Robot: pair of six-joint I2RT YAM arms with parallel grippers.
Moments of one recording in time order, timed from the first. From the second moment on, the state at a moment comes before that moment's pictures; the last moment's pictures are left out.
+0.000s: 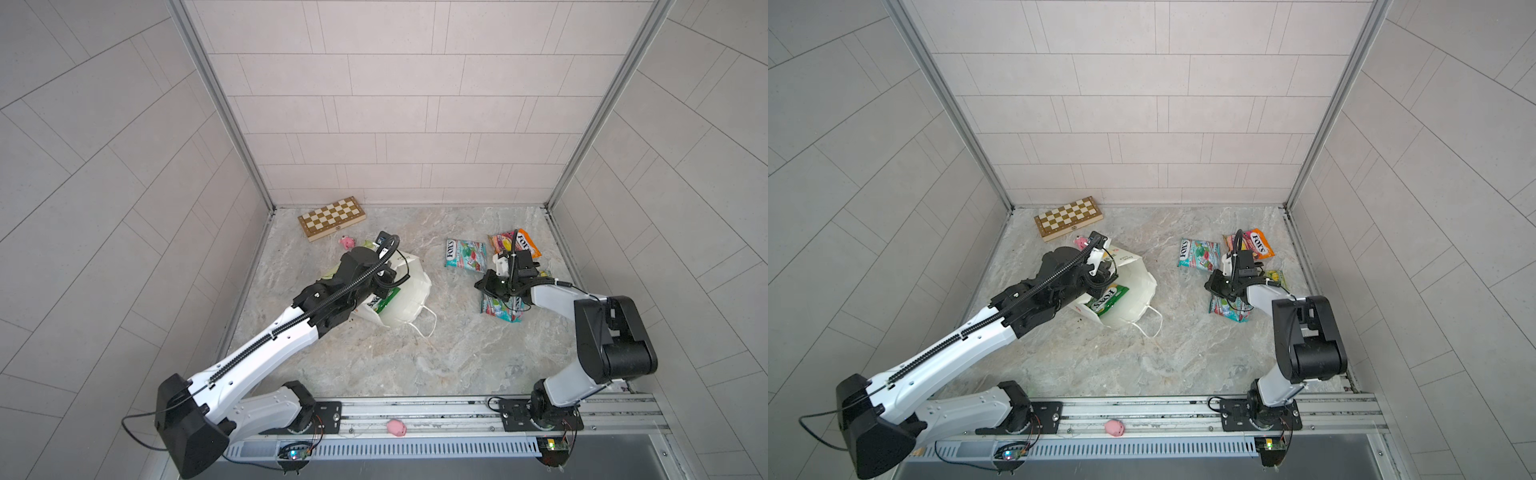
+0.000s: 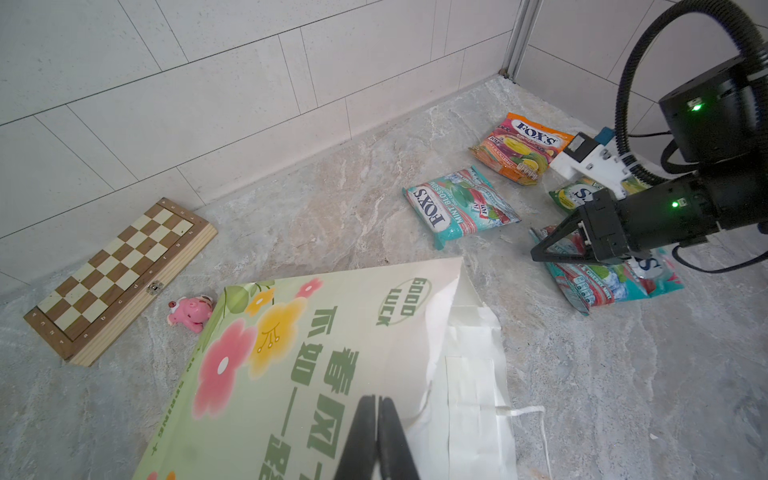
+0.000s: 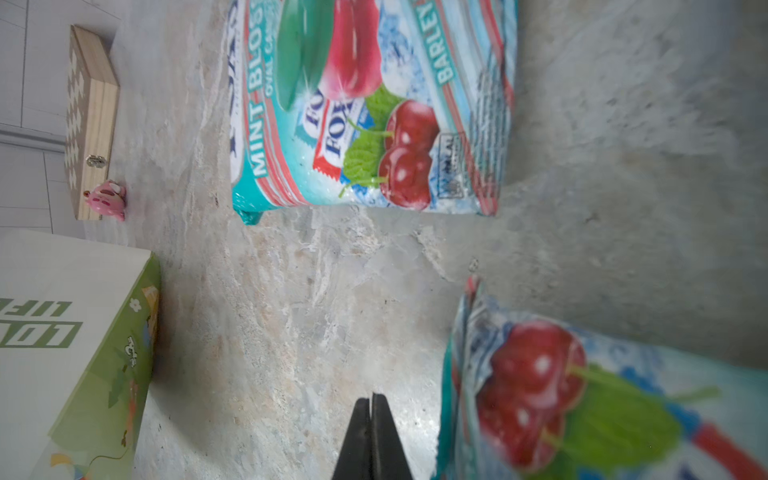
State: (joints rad) left arm -0.72 1.13 1.01 -0.41 -0.20 -0.05; right arm 0.03 1.59 0.76 -0.12 -0.44 0.55
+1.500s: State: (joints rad) left arm -0.72 1.14 1.02 -0.42 -0.18 -0.05; right arm 0.27 1.20 0.80 -0.61 0.17 0.32
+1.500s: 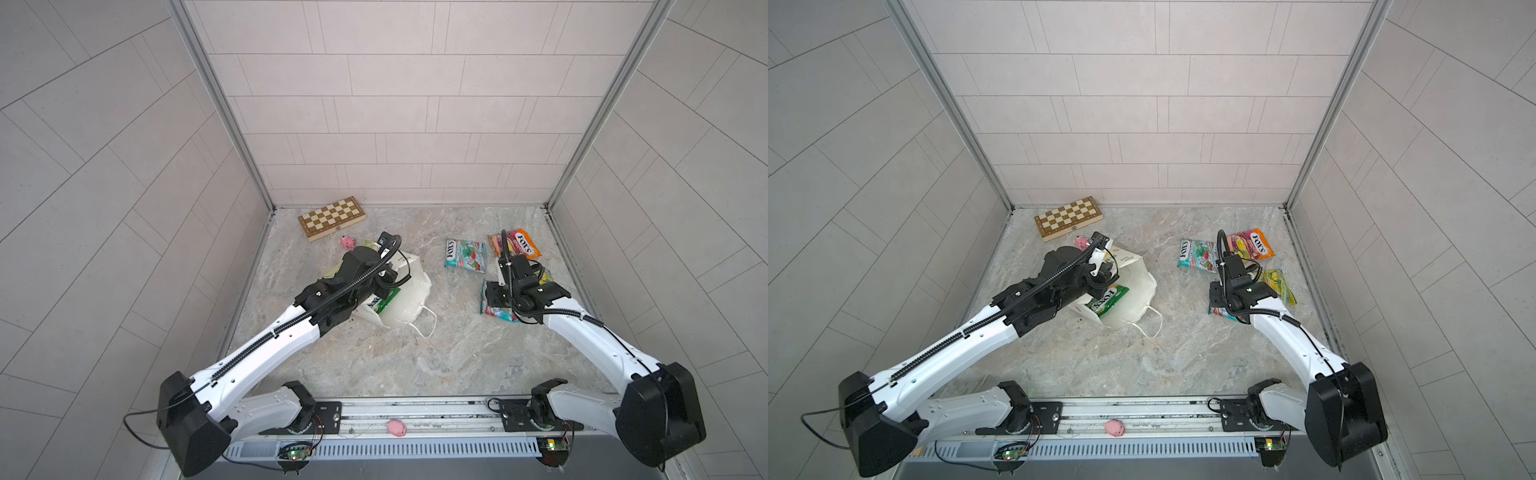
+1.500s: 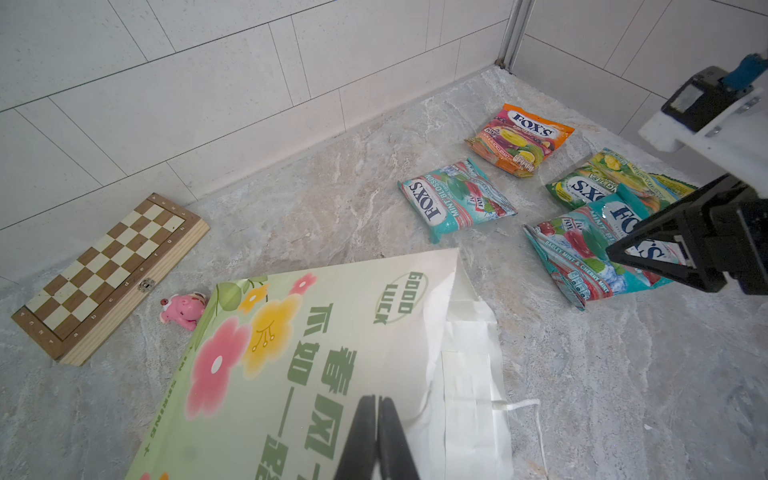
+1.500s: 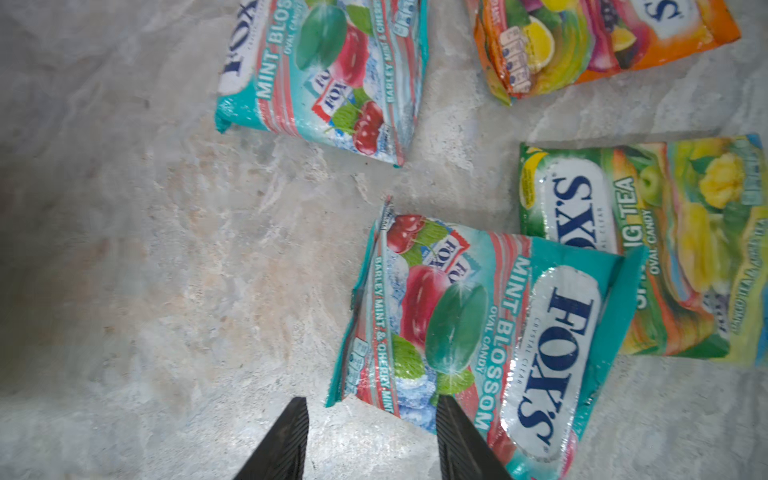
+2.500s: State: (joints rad) left arm -0.72 1.14 1.03 -0.45 -0.19 -0.05; right arm 0.33 1.70 1.06 -0.54 -0.08 0.33
